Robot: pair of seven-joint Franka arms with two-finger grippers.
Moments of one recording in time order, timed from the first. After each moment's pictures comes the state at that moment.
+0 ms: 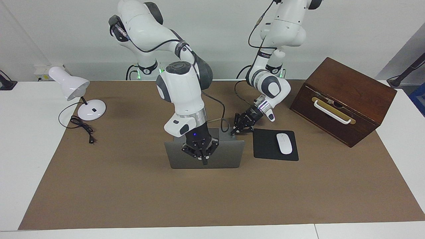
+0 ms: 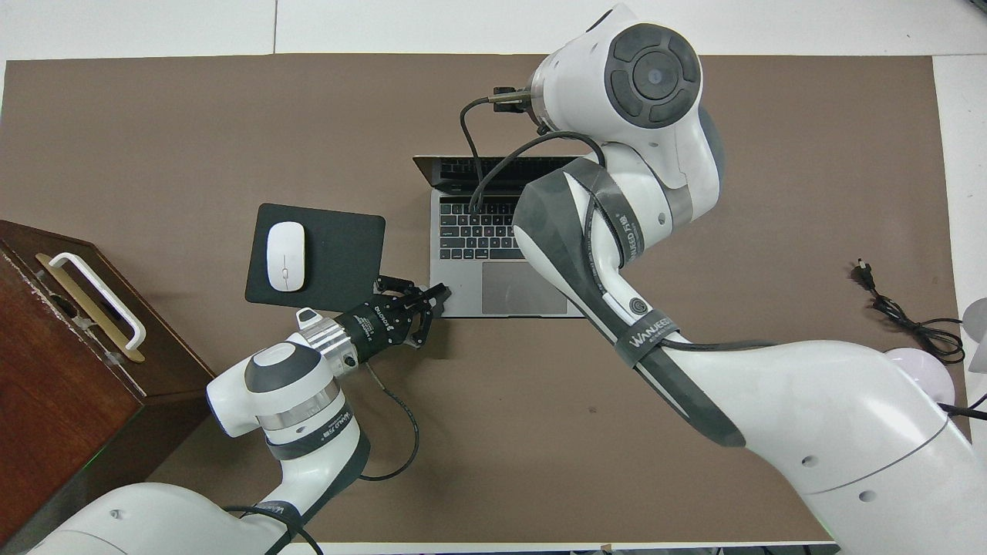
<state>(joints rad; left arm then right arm) -0.38 0.22 -0.10 -2.36 -2.24 2.50 -0.47 0.27 0.64 0.23 -1.18 -0.18 2.19 0.51</state>
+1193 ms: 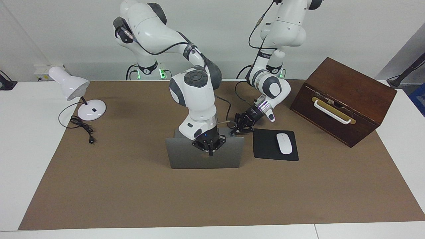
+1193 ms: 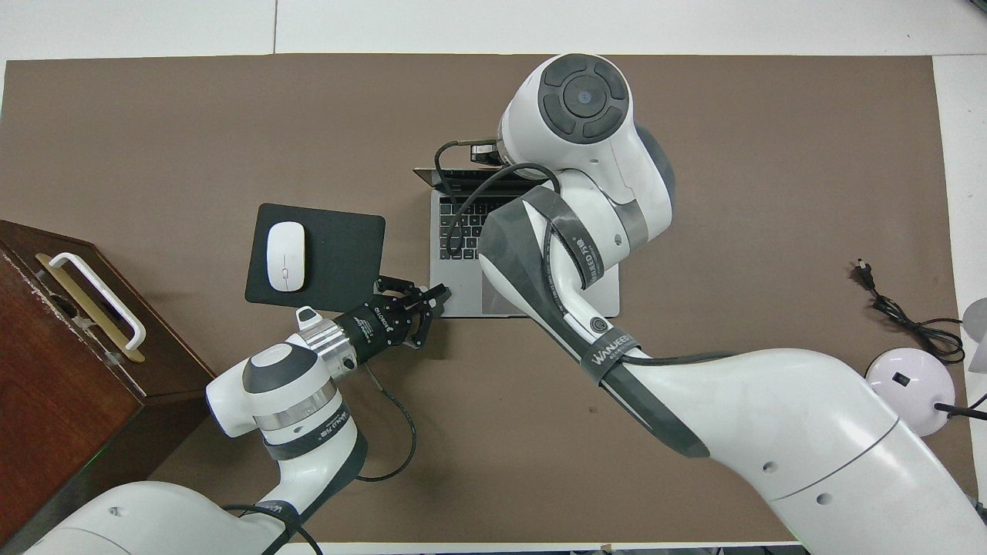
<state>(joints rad) -0.38 0.23 -0.09 -2.37 -2.25 2.47 -0.41 0.32 0.65 0.23 -1.22 -0.16 2.10 0.59</state>
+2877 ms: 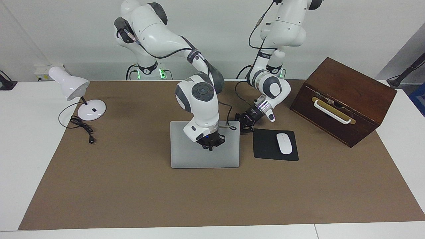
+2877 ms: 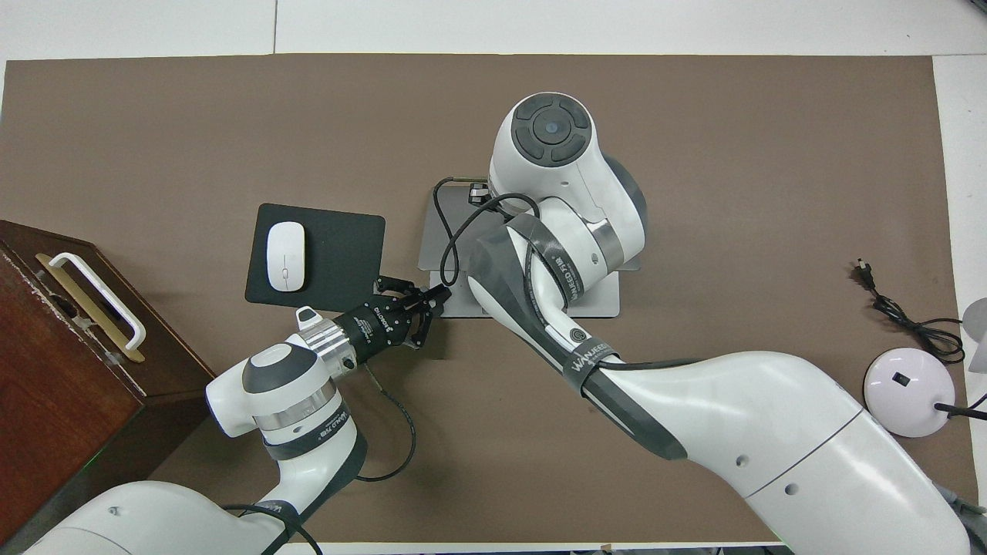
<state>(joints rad) -0.38 0.23 -0.09 -2.37 -2.25 2.46 -0.41 0.34 0.65 0.24 -1.33 -0.12 2.05 0.72</state>
